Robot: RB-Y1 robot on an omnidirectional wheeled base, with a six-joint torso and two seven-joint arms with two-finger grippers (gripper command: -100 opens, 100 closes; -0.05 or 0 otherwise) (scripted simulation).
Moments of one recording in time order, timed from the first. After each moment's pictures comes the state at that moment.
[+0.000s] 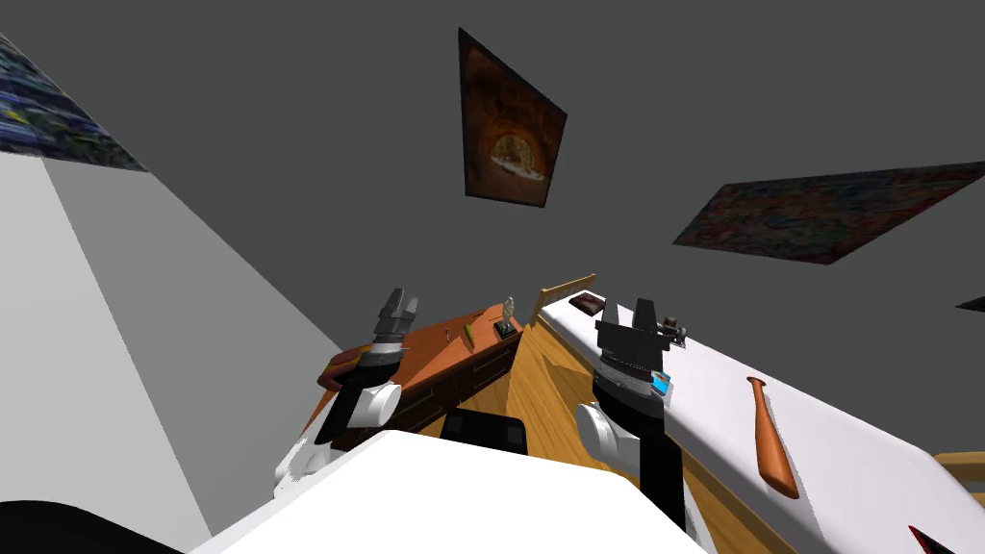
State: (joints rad) left arm 0.49 0.15 0.06 -2.14 0.16 -0.49 -0.08; right arm 0.48 0.02 0.00 -2.35 -0.06 -0.56 0.07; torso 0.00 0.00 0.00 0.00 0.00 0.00
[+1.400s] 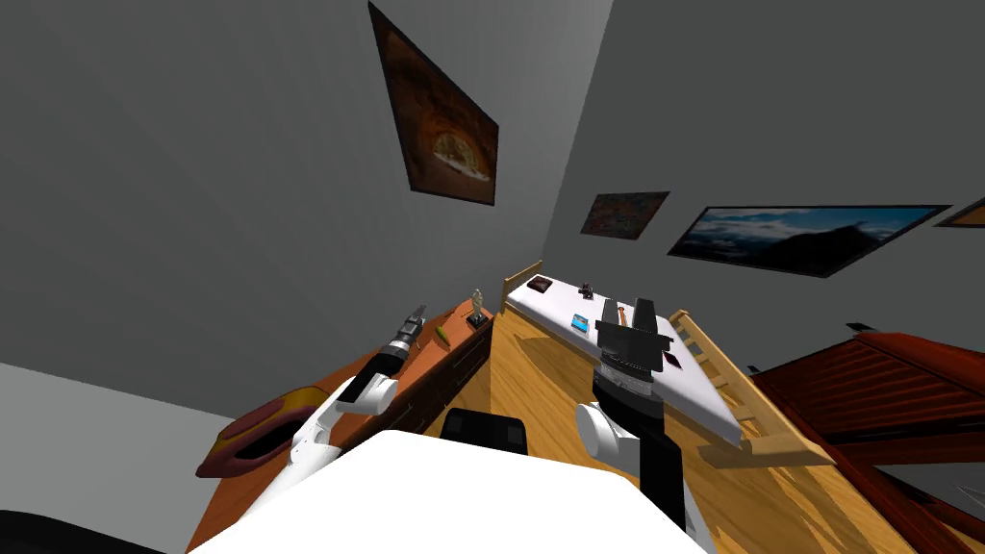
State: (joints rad) left arm 0.39 0.33 0.04 -1.89 0.26 -0.13 -0.21; right arm 0.48 0.02 0.00 -2.35 -0.06 -0.56 0.07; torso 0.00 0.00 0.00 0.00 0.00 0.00
